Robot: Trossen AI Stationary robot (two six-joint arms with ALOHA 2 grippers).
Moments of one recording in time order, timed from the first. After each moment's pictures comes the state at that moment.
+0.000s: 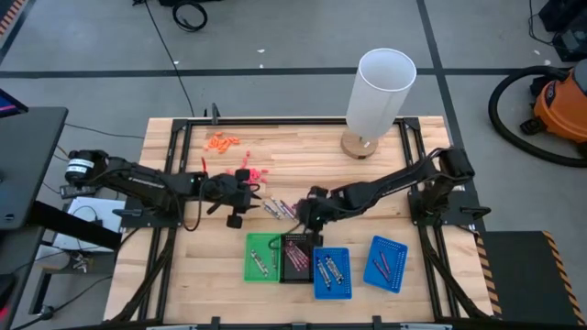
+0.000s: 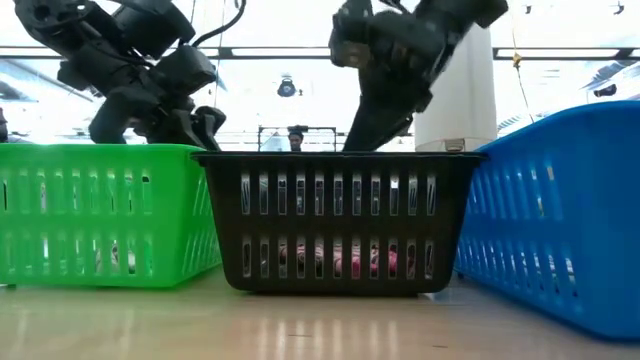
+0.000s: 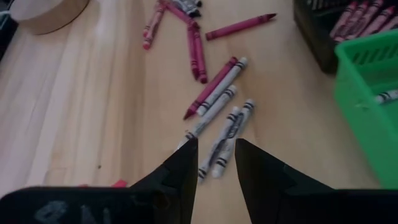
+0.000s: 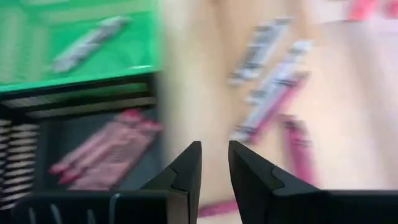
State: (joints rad) left arm 0.00 1.18 0.43 0.10 -0.05 0.26; right arm 0.19 1.77 1.18 -0.36 0.14 0.30
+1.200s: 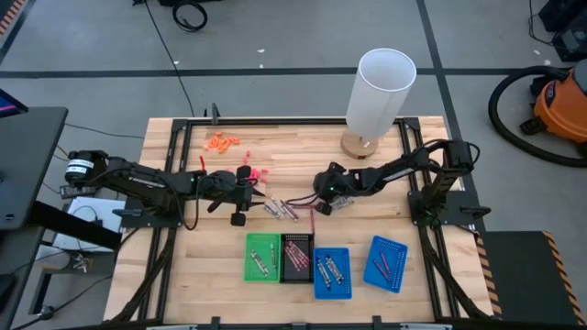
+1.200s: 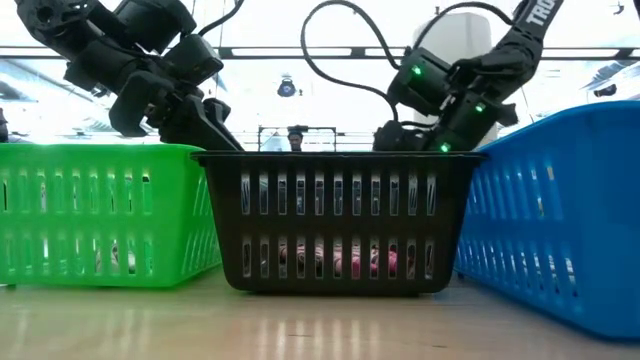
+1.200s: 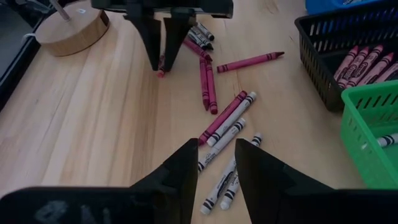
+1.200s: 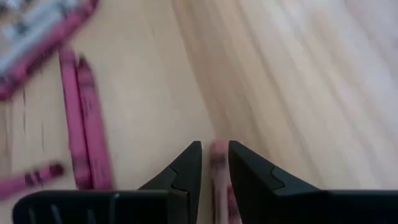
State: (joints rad) left arm 0.01 1.18 0.43 0.20 -0.04 0.22; right arm -0.09 1.73 0.74 0.11 0.24 0.13
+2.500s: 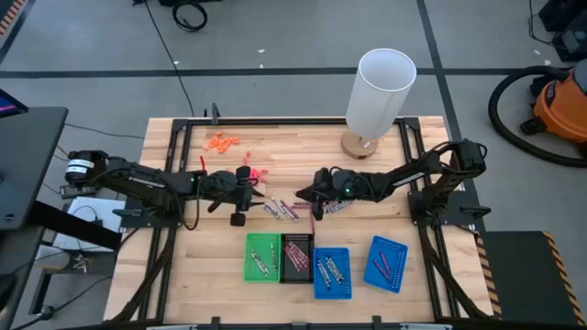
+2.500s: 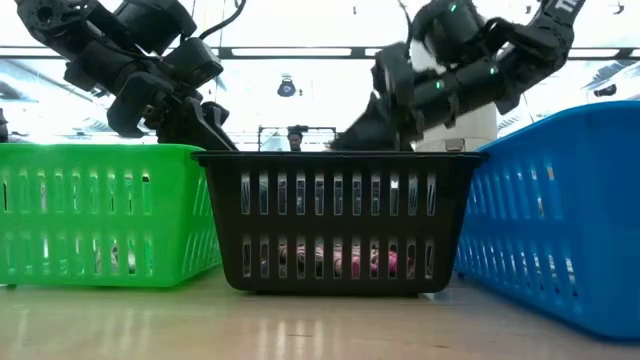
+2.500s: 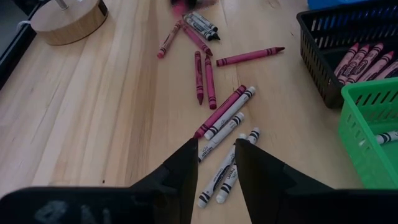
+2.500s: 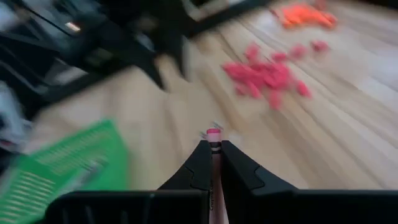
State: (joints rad) left arm 0.01 1.18 0.43 0.18 -0.04 0.19; right arm 0.00 1.64 0.67 0.63 0.08 0.40
